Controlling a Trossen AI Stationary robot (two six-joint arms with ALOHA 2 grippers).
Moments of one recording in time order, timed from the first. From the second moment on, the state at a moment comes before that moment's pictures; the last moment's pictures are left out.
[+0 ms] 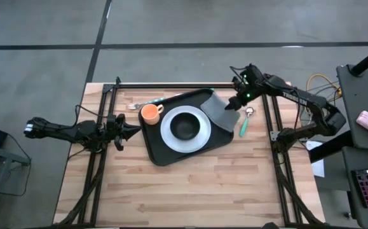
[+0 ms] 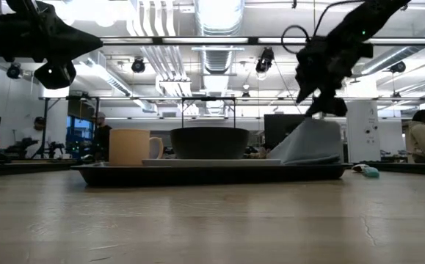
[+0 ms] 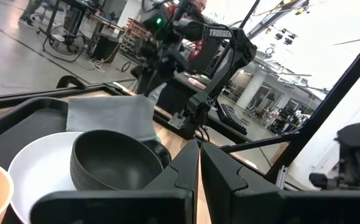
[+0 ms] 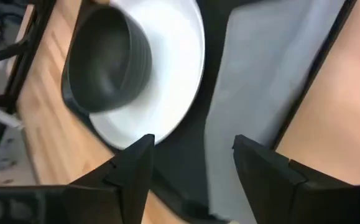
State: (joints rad) left arm -0.16 0.25 0.13 0.17 -0.35 -0.49; right arm -0.85 1.34 0.94 -0.70 -0.63 0.23
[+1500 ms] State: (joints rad) left arm -0.16 0.25 0.13 0.14 -0.35 -0.49; right arm -0.24 1.34 0.83 -0.76 0.06 0.05
